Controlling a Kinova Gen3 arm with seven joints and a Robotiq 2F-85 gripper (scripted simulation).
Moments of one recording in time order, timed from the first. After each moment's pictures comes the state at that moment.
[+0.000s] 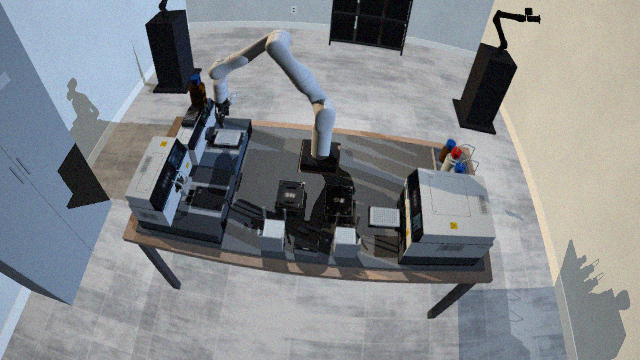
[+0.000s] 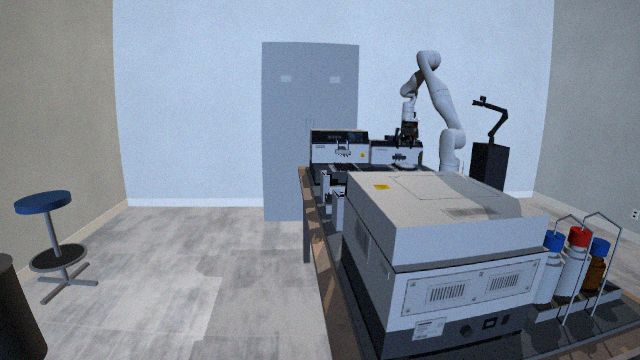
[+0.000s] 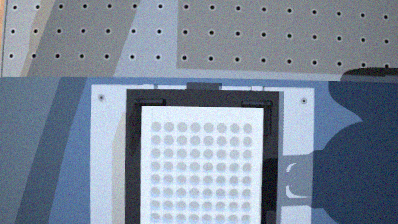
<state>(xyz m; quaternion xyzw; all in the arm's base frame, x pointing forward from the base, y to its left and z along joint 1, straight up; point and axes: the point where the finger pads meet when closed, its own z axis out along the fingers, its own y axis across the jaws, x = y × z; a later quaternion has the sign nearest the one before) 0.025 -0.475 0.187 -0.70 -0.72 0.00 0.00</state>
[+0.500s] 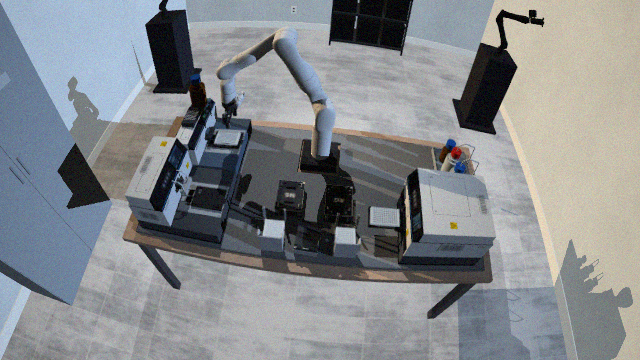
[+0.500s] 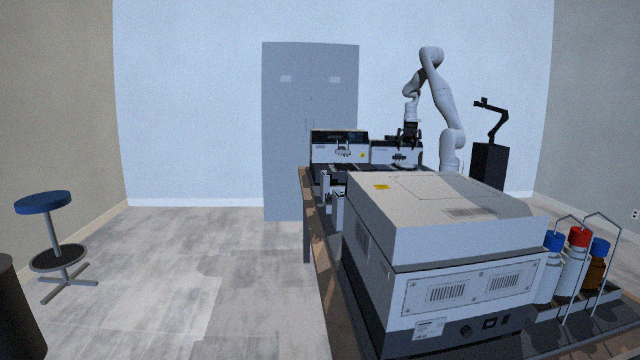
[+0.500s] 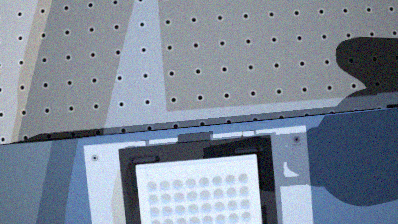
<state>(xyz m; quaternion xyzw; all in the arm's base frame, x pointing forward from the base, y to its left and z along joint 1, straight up) 0.025 -0.438 0.187 -0.74 -0.68 0.00 0.00</state>
